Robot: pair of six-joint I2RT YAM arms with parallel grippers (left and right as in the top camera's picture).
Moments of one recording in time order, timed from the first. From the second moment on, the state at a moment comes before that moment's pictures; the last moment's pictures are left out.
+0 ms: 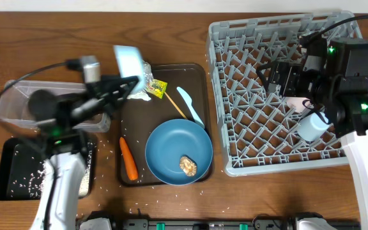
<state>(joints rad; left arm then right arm) 0.14 1.24 0.68 0.67 1.18 -0.63 0.06 1.31 1.38 -0.83 -0.35 0.26</state>
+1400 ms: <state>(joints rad) -0.52 2.16 1.18 1.21 0.75 -0.99 -0.14 1.31 1.37 -0.96 -0.23 0.27</state>
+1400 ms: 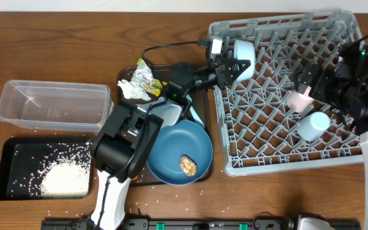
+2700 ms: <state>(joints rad) -0.55 2.16 1.19 1.04 0.60 -1.03 -0.14 1.31 1.37 -1.02 -0.23 0.25</state>
